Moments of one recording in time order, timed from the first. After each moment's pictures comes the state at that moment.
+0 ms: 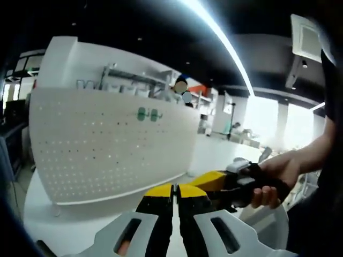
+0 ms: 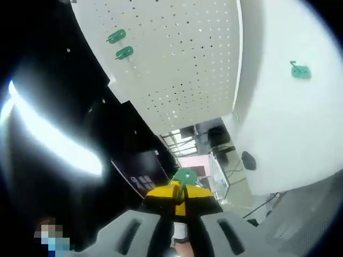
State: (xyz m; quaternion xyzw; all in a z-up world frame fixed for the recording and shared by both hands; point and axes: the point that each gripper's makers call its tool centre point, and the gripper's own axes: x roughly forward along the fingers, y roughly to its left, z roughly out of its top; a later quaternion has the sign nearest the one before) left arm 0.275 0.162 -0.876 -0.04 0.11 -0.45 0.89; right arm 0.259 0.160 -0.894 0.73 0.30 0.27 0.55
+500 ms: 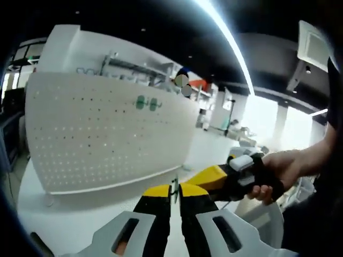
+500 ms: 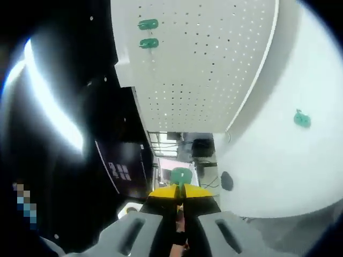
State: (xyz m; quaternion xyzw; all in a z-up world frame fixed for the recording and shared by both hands) left arm 0.275 0.155 -0.892 -0.05 0.16 -0.46 0.87; right arm 0.269 0.143 -0.906 0.59 0.29 0.28 0.70
